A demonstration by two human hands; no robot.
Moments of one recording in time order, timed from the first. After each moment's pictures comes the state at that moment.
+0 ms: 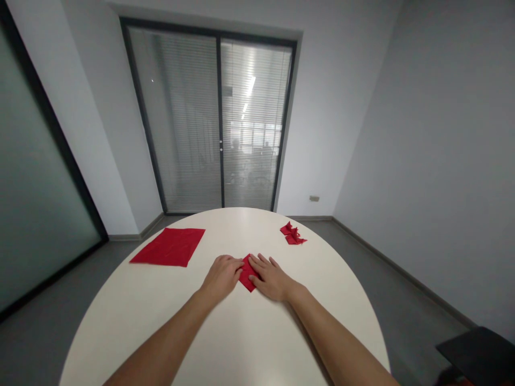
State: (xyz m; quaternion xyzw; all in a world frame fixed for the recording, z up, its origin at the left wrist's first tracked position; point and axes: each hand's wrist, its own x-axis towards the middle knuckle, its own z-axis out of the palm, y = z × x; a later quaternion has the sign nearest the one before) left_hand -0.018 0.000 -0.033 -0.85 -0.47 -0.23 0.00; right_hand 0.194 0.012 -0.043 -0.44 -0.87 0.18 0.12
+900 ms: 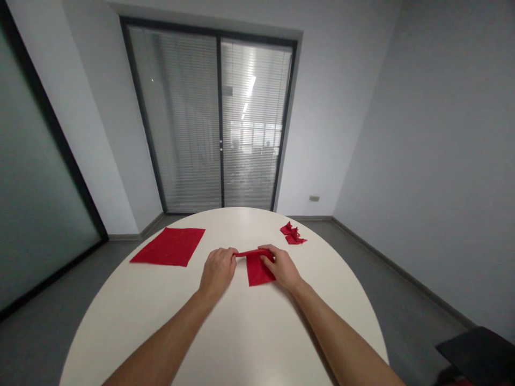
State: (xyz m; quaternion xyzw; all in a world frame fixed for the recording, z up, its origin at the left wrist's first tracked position) left_hand -0.018 0.001 -0.033 -0.76 -0.55 -0.33 0.11; right_hand 0.206 0.025 -0.029 -0.47 -0.76 0.20 0.40
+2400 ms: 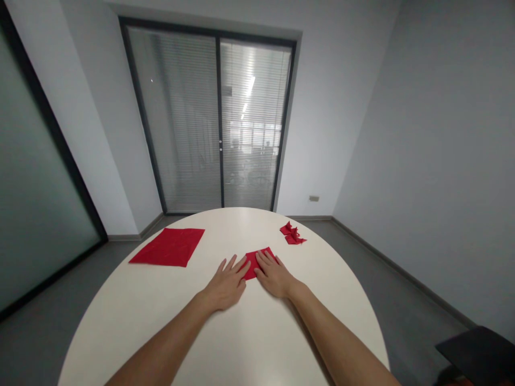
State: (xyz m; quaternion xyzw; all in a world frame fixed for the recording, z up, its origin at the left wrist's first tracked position) left_hand -0.014 -0.008 -0.046 -0.87 -0.48 -0.06 -0.08; right_hand 0.198 0.017 -0.045 -0.50 -0.85 0.14 0.12
